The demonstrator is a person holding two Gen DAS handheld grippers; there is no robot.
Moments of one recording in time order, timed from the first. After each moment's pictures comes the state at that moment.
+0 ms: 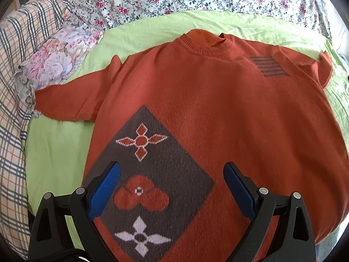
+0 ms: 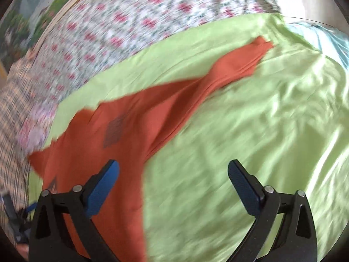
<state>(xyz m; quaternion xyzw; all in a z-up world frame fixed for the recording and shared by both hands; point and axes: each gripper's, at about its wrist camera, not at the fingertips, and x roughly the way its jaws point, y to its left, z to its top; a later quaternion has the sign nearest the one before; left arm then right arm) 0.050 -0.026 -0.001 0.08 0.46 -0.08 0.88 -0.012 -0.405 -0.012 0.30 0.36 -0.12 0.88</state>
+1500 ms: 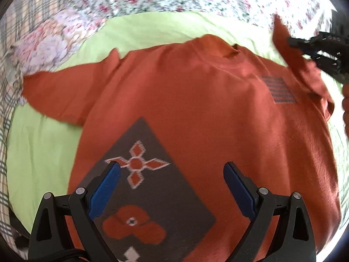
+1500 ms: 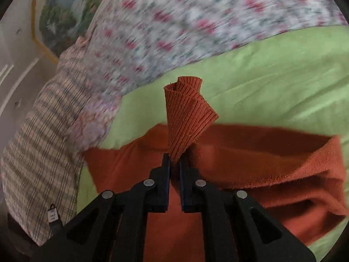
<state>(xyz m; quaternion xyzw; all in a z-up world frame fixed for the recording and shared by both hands) 0.098 -0.004 -0.008 0.00 0.50 -0.08 0.86 0.176 -0.312 0.040 0.32 0.36 0.16 0.86</state>
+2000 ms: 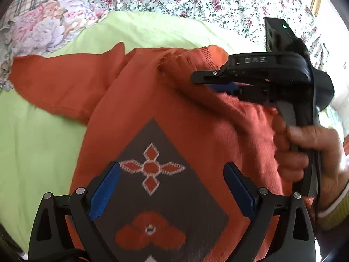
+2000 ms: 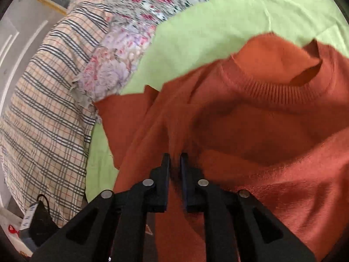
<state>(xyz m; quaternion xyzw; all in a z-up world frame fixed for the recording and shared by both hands) 0.107 0.035 -0.012 -0.04 0.47 -0.13 0.87 0.244 -0.134 -0.024 0.31 0.46 0.26 0.79</state>
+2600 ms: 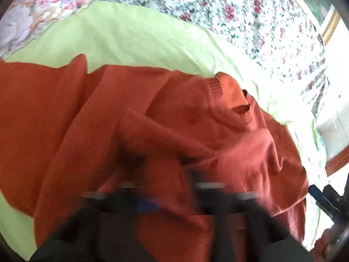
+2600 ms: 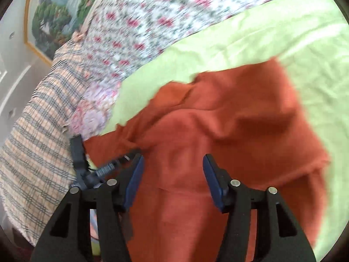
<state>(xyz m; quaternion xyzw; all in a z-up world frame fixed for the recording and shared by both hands) 0.239 0.028 -0.024 -0.10 0.47 -0.17 0.86 0.096 -0.256 0.011 0.36 0.36 0.09 0.86</state>
